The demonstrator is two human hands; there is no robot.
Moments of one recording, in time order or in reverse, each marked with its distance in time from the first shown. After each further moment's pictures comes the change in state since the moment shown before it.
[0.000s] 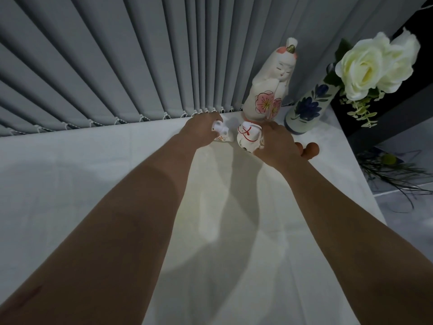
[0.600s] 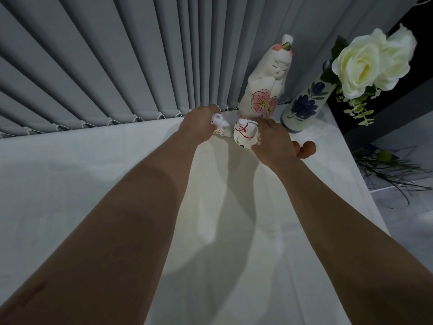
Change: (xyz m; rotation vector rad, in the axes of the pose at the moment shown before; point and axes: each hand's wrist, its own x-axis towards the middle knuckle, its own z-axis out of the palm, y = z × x) left_hand 0.013 0.007 0.002 -0.024 0.096 -0.006; right_hand 0.000 -0.007 -0.006 0.002 -0.005 0.057
